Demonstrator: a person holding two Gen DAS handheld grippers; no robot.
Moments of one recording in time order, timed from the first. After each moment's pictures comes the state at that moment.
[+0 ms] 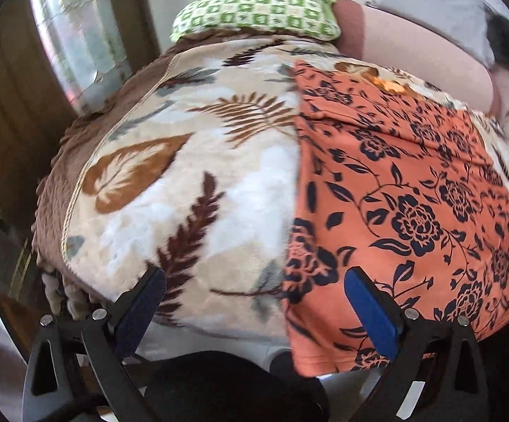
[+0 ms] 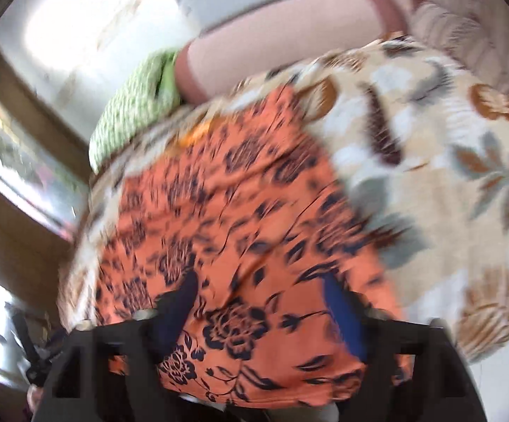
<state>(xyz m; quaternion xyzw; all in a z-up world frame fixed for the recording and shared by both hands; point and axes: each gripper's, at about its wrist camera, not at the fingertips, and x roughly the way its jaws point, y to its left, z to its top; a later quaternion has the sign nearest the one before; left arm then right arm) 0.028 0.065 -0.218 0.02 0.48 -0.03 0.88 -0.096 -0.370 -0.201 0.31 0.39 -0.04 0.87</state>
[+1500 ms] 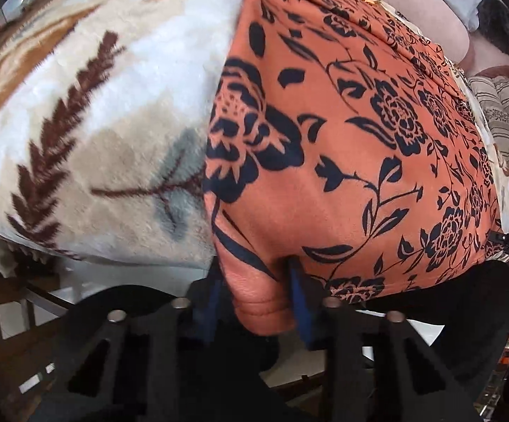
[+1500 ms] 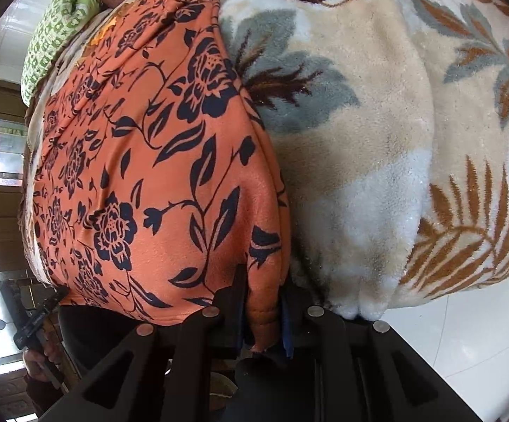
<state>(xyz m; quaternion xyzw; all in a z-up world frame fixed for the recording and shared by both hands) 0.027 0.045 -0.305 -0.04 0.64 -0.16 0.75 -0.095 -0.401 -0.304 0.31 0.63 -0.03 0.71</state>
